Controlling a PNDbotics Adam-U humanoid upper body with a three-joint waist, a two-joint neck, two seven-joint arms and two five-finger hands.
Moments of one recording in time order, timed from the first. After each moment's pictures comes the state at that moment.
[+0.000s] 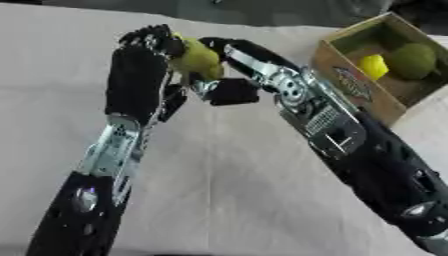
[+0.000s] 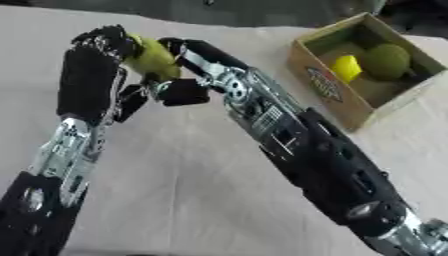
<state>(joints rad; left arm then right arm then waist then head) -0.66 0.00 -0.27 -1.49 -1.47 0.06 0.38 -0.80 -0.30 0.49 -1.68 0.39 0.52 0.36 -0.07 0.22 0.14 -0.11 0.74</state>
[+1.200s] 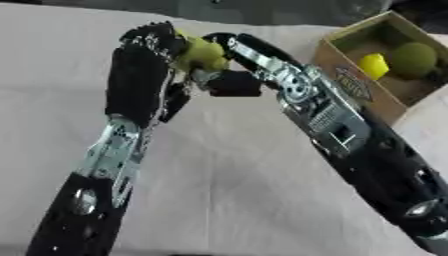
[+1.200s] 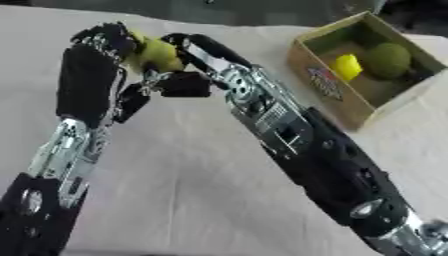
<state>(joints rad) -0.65 0.00 -0.28 -1.52 -1.45 0.01 0.43 -0.80 -0.30 0.49 -1.69 0.32 0.52 0.27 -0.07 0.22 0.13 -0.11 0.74</state>
